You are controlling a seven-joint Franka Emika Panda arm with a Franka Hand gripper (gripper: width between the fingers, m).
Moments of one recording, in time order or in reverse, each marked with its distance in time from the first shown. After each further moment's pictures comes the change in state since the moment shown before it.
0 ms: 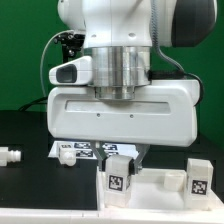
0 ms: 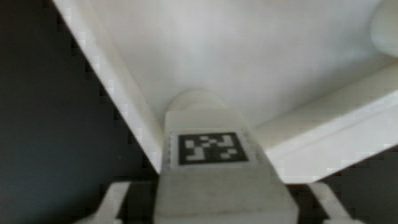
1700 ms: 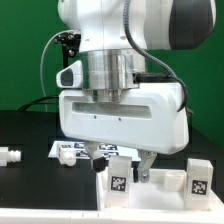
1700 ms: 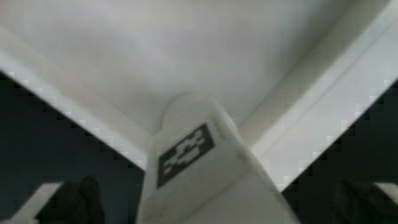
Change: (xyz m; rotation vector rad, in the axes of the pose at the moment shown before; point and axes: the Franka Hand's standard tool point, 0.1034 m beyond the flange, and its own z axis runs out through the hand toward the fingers) arm 0.000 0.001 0.005 0.033 0.008 0.244
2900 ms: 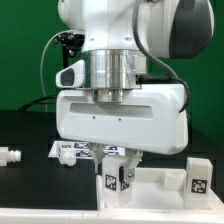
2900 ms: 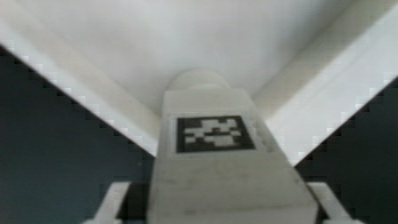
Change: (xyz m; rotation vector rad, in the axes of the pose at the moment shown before) arm 0.005 0.003 0.002 -0.002 0.083 0.182
